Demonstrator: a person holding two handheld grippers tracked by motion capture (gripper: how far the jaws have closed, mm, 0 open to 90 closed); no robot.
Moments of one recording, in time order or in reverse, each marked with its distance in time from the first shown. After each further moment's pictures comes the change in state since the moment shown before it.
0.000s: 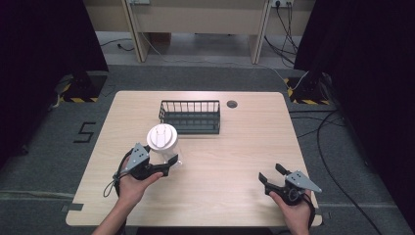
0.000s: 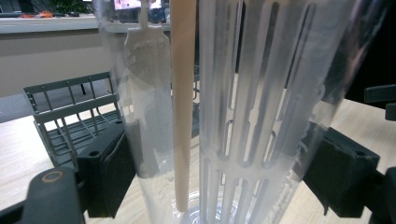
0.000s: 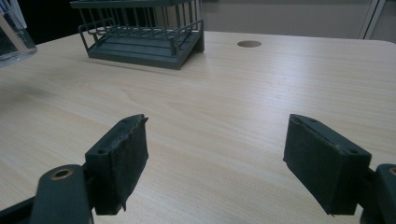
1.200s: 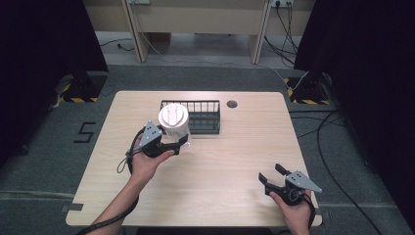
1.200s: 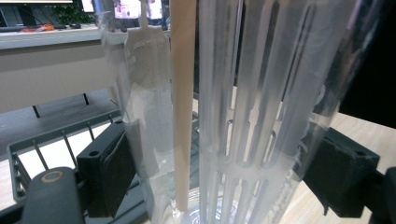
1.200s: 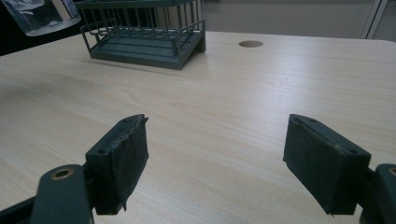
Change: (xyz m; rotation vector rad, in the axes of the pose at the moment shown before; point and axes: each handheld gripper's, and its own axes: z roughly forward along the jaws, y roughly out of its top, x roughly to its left) left arm 0.015 0.039 0.055 -0.012 0.010 0.025; right arm 0.000 0.000 0.000 -0.002 0.006 0.003
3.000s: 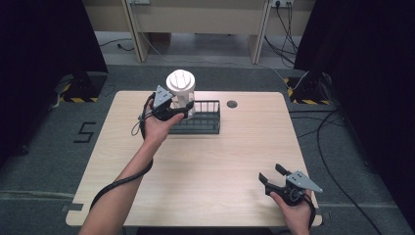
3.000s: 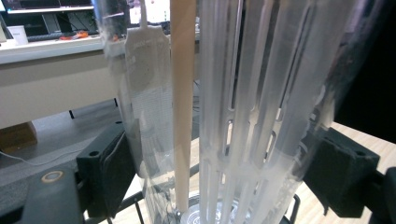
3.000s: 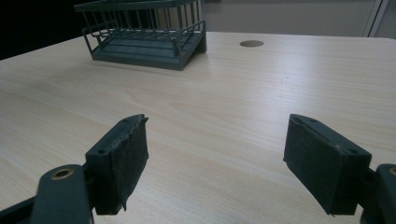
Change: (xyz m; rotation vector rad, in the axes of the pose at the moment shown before) left arm 0.047 0.055 0.076 0.017 0.117 0.012; right arm 0.000 0.000 -0.001 -0.001 0.005 0.015
